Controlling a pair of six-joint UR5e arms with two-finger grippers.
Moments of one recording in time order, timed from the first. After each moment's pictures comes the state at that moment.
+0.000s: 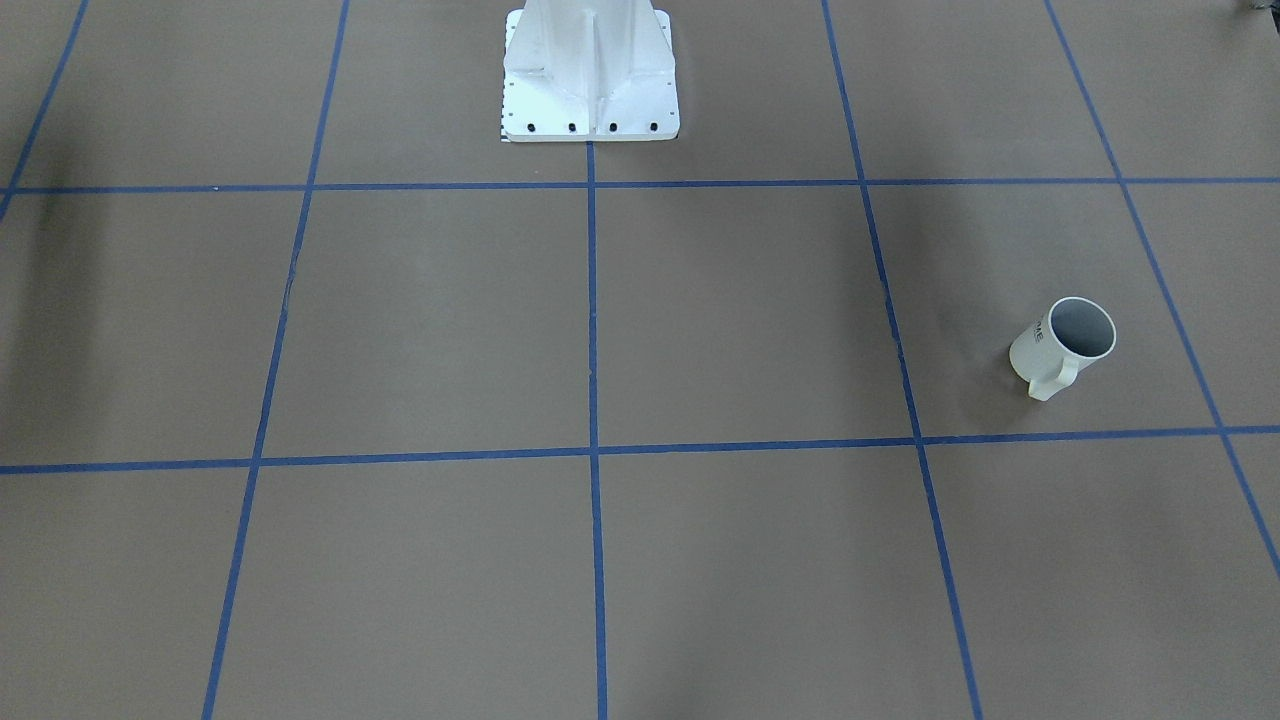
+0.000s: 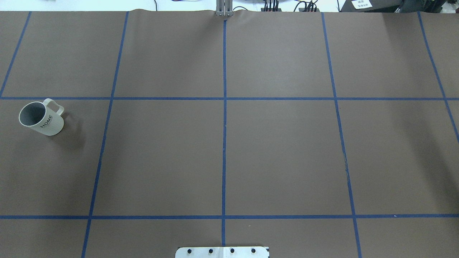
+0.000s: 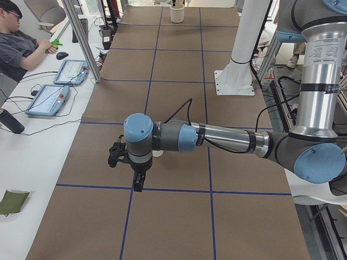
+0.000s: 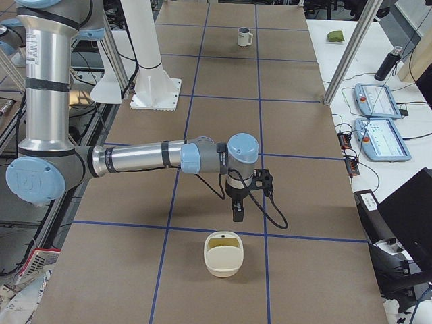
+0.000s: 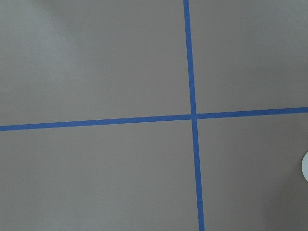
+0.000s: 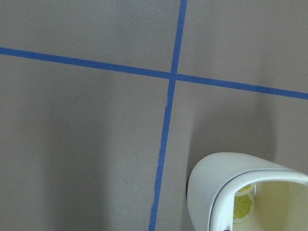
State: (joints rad) left arm -1.65 -1.59 -1.69 -1.49 -2.30 0.08; right arm 1.49 -1.66 1.81 -1.64 2.24 -0.01
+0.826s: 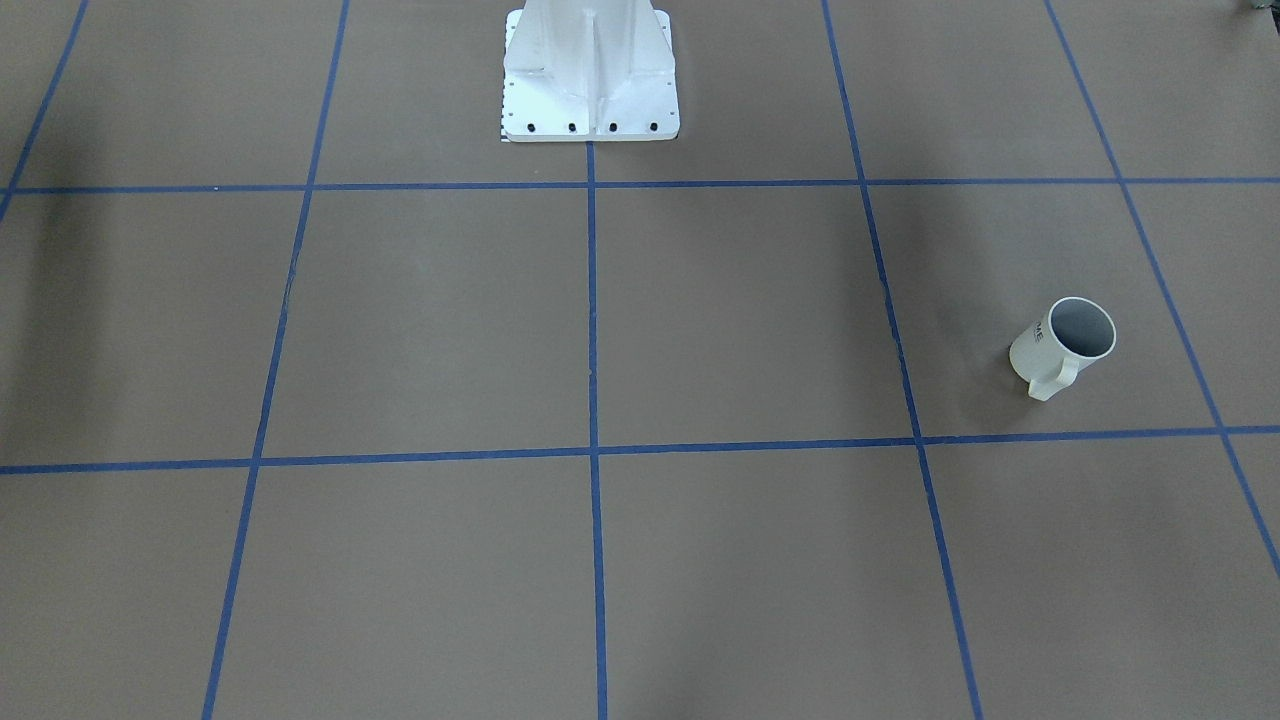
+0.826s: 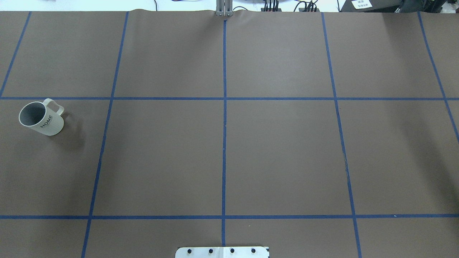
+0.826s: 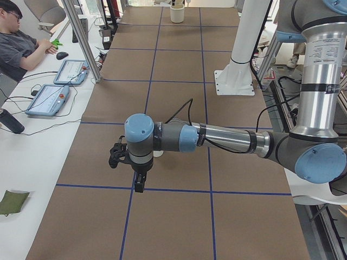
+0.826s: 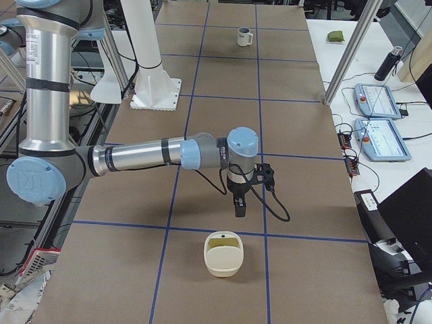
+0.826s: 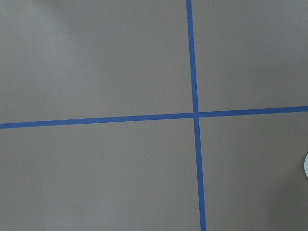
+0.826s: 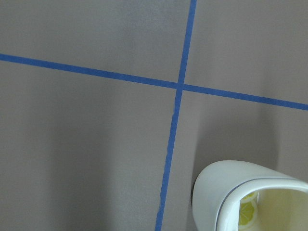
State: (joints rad) left arm -1.65 -1.58 -1.70 -1.49 -2.29 0.07; right arm 1.49 -1.66 1.83 -1.64 2.25 -0.01
